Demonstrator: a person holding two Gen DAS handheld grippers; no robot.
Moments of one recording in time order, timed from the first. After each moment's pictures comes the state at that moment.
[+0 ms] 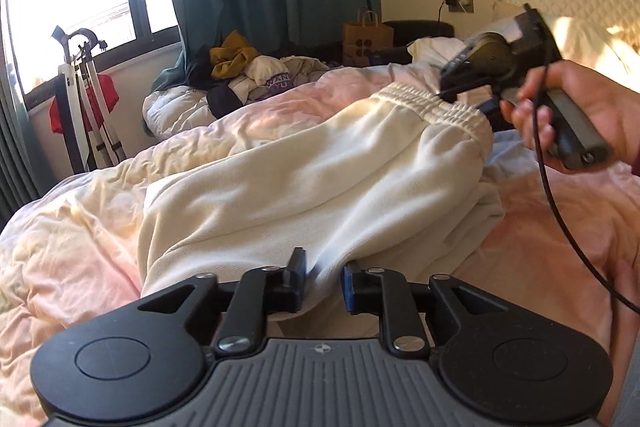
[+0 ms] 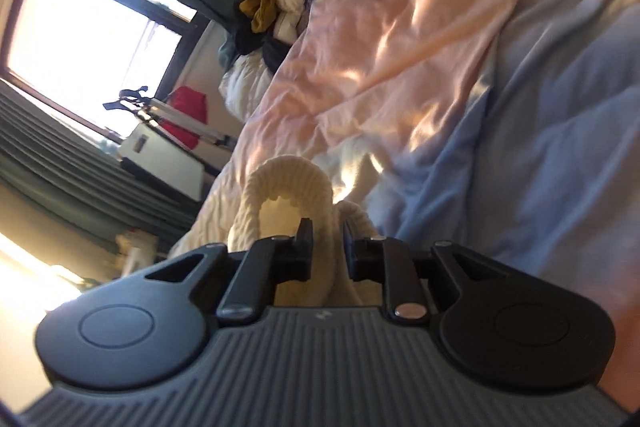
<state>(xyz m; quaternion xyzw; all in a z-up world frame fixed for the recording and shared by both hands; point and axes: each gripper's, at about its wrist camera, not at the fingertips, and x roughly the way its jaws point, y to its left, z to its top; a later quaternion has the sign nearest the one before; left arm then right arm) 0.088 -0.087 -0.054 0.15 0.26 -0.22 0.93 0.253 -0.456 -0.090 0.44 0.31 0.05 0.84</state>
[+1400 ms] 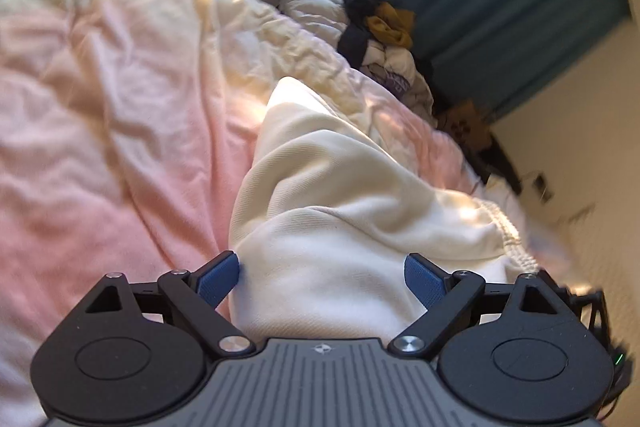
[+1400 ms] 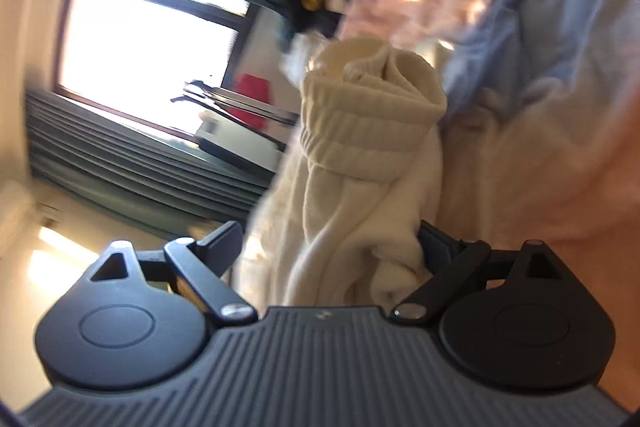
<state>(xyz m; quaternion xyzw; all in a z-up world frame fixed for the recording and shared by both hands) 0.137 0.063 -0.072 -0.34 0.38 -0.12 0.85 0.170 -0.392 -0.098 0.53 0.27 0.15 0.79</state>
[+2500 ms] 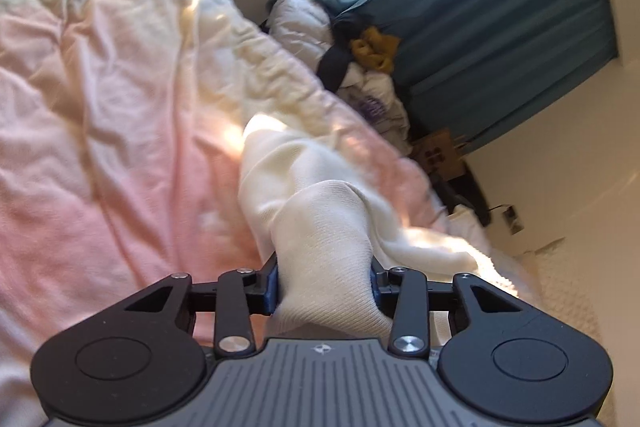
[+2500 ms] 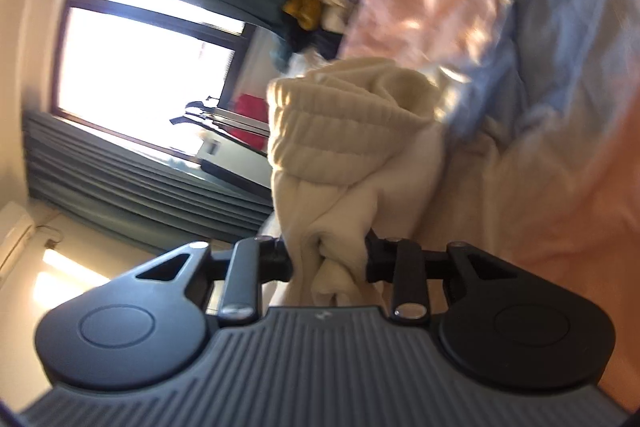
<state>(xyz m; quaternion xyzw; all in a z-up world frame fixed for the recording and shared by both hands) 0.118 0.041 -0.016 -0.37 0.33 -0.13 0.86 0.162 -0.405 -0.059 0.54 0.26 0.13 0.79</state>
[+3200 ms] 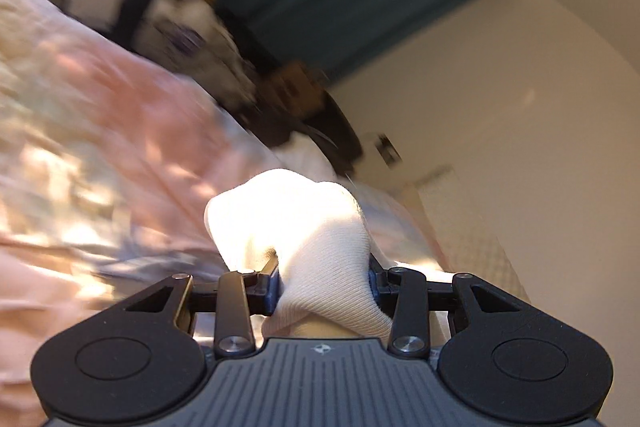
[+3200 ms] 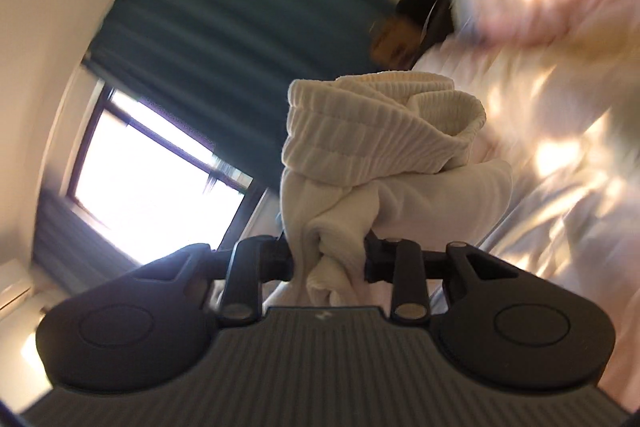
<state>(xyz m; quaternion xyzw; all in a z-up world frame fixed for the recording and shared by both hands) 0.181 -0.350 0.056 -0.34 0.33 -0.34 0.81 0.069 -0.680 0.037 0.50 0.09 0.01 0.86</state>
